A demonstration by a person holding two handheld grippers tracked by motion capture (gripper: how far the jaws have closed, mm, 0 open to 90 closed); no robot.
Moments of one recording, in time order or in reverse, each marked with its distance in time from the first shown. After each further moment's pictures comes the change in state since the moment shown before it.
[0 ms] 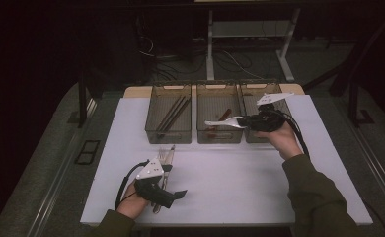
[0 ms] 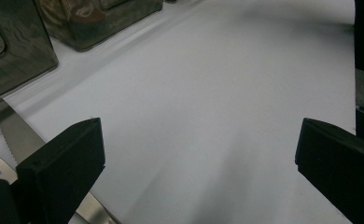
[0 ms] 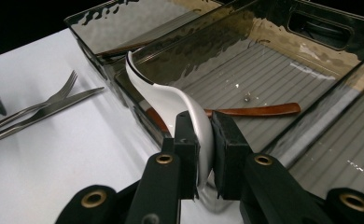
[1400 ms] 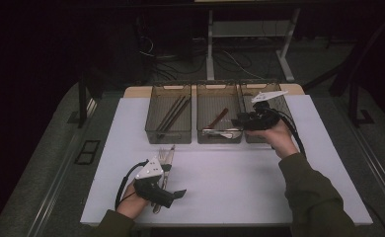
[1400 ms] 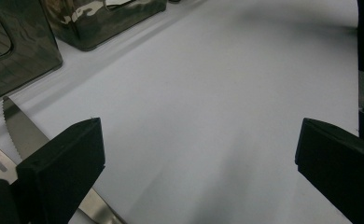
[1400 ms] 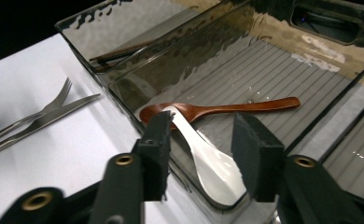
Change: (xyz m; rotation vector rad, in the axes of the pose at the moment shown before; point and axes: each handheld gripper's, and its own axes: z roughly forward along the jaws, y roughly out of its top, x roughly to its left) left arm 0.000 0.000 -0.001 -0.005 0.011 -0.009; right arm 0.001 0.006 0.011 0.012 -0.008 0.039
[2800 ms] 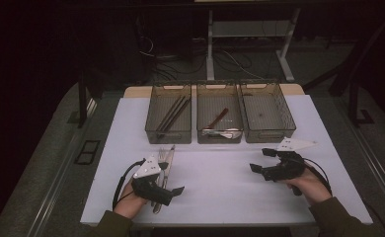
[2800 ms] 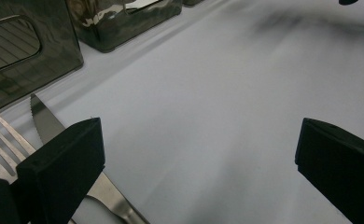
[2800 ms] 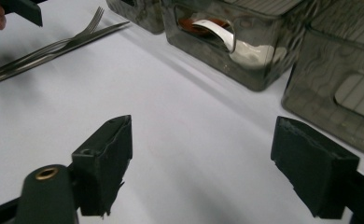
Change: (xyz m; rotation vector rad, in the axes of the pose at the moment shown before) left arm 0.002 0.002 -0.005 -0.006 0.051 -0.015; right arm 0.045 -0.119 -0.056 -0.038 -0.035 -0.004
